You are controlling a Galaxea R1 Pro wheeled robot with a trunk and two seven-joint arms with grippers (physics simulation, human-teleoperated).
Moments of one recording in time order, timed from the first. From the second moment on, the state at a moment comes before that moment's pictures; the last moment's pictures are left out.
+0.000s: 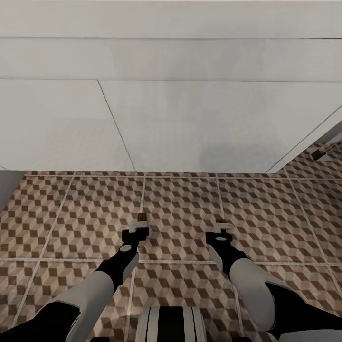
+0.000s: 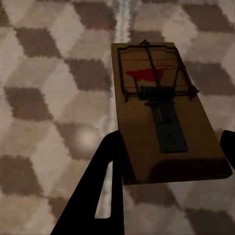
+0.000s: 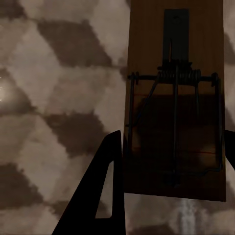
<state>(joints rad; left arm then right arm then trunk) -0.84 -0.14 -0.16 -0.32 0.09 -0.17 0.25 -0.94 0.14 -0.31 -0.19 0.34 0.07 -0.30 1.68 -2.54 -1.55</state>
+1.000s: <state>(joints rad) -0.84 -0.14 -0.17 -0.31 0.09 -0.17 0.25 -0.94 0.14 -0.31 -0.19 0.34 0.07 -0.30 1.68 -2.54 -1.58</state>
